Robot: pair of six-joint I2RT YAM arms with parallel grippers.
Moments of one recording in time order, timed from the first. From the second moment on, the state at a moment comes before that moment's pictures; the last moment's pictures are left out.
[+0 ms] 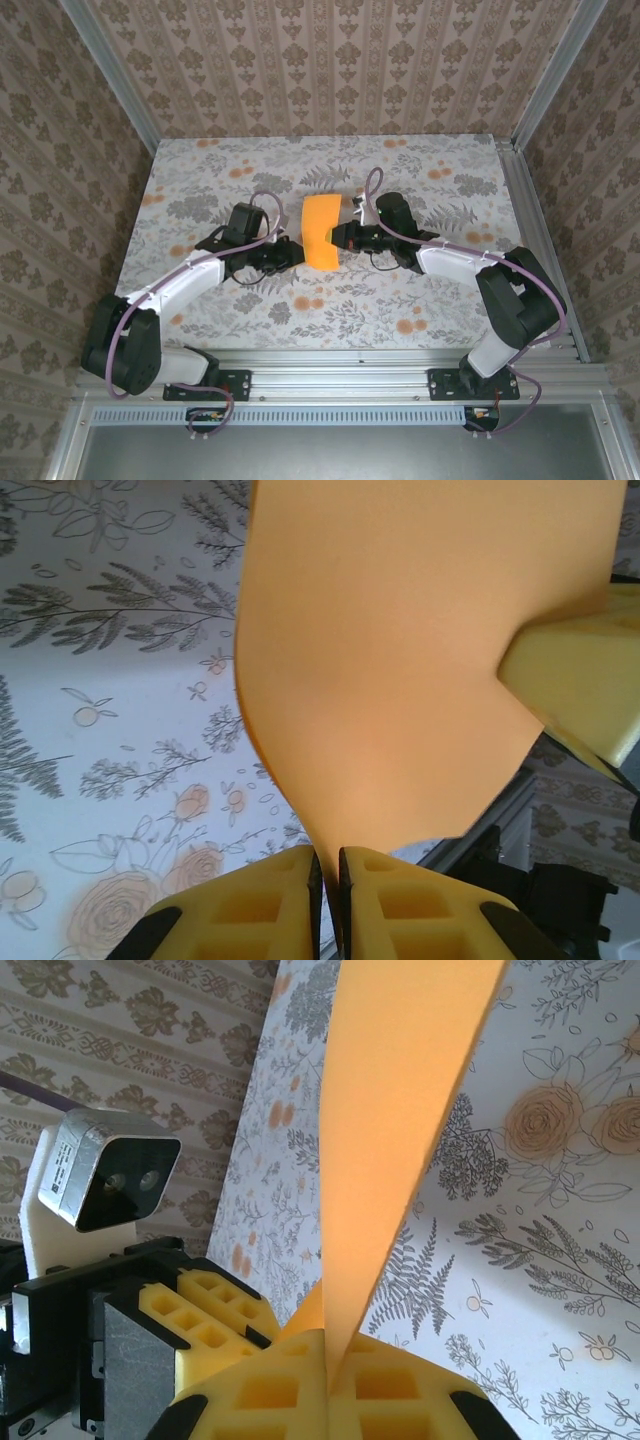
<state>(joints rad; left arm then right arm) -0.48 1.33 0.80 -0.35 0.63 -0.69 0.51 1.62 0.87 0.26 -0.63 0.79</state>
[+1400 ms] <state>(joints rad) -0.48 1.37 0.78 -0.32 0.61 -0.72 0.51 1.60 0.85 0.33 -0.63 0.85</state>
